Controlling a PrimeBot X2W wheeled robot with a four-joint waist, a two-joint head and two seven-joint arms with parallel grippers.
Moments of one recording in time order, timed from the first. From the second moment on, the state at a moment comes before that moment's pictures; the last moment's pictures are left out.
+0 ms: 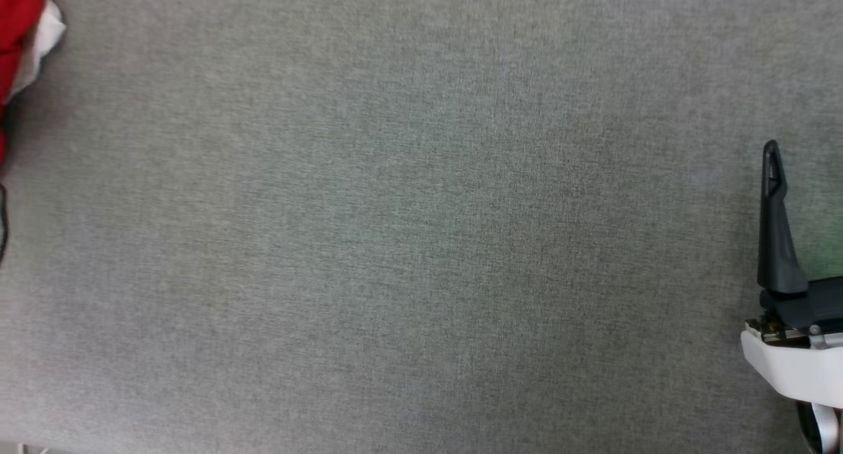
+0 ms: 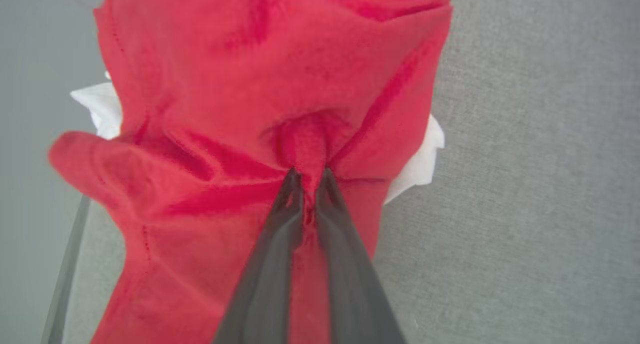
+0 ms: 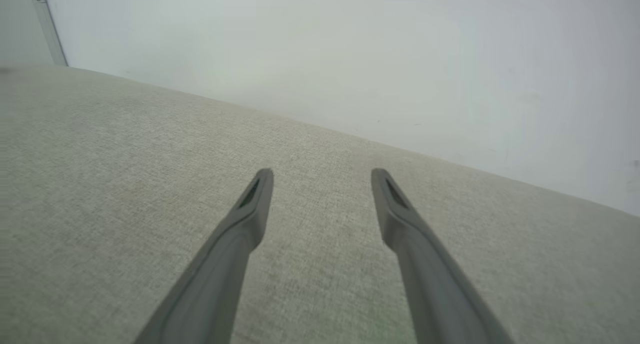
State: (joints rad) left arm -1.04 0.76 -0.30 0.77 -0.95 -0.13 0.61; right arm -0.12 -0.14 -0.09 -0.34 -0.14 0.13 -0.26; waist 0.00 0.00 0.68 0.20
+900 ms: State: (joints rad) left arm -1.36 0.83 -0.72 0.30 -0.91 -0.13 0.58; right arm -0.10 -0.05 -0.02 -0.21 -0.04 0.13 -0.26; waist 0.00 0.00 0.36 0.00
